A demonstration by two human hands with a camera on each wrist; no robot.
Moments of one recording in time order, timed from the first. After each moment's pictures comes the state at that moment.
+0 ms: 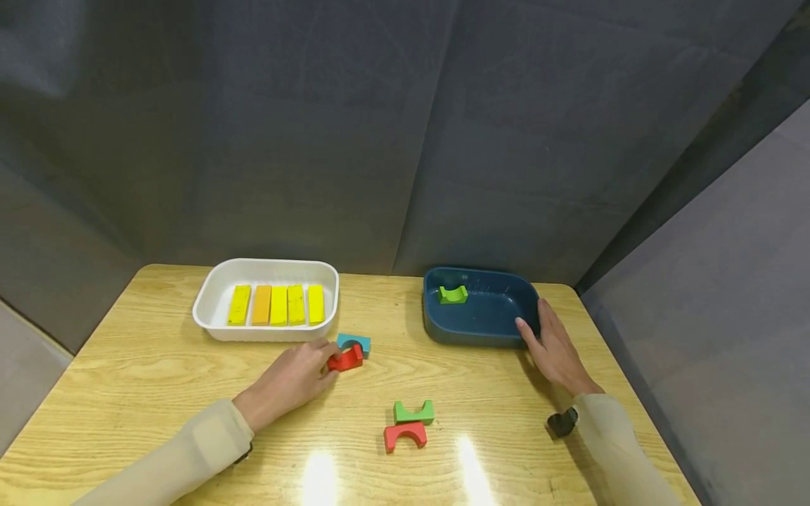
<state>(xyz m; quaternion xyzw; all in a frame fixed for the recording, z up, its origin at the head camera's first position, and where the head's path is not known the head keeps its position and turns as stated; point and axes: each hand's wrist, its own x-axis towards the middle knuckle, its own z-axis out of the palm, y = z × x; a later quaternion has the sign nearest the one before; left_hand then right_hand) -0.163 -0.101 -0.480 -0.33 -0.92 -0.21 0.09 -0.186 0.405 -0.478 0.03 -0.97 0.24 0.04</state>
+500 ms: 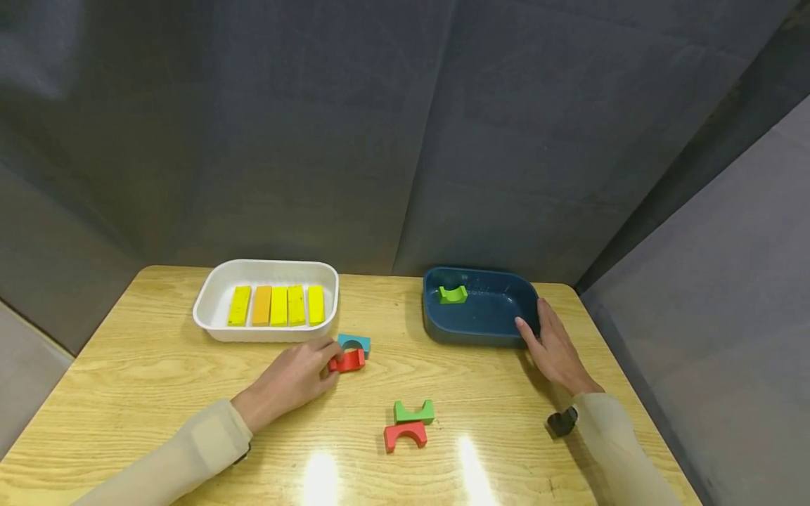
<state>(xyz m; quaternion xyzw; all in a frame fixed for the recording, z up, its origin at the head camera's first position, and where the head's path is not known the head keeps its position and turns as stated) -0.162 -0.102 -0.476 -0.36 -0.90 -0.21 0.13 -0.185 0.405 -0.477 0.03 -0.97 0.25 0.04</state>
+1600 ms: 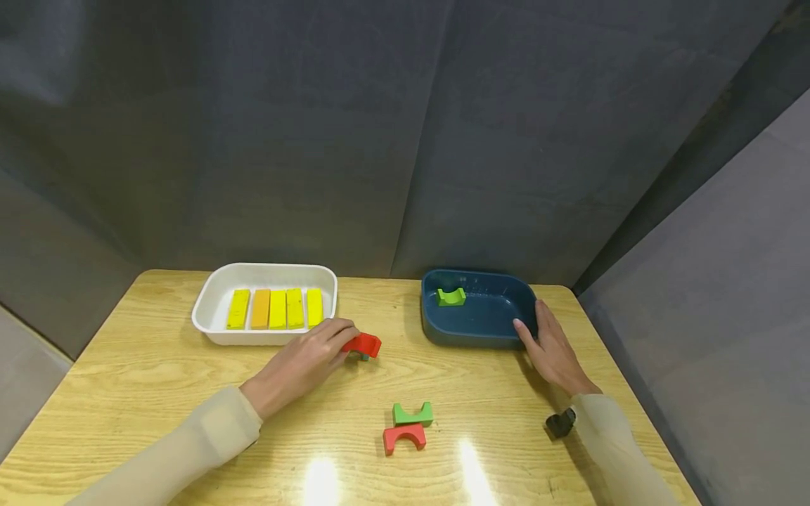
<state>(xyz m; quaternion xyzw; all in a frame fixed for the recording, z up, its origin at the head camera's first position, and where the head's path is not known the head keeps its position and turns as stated) -0.173 -0.088 -0.449 -0.44 -0.84 -0.18 0.25 -0.185 0.404 -0.475 0.02 -0.97 0.25 0.04</state>
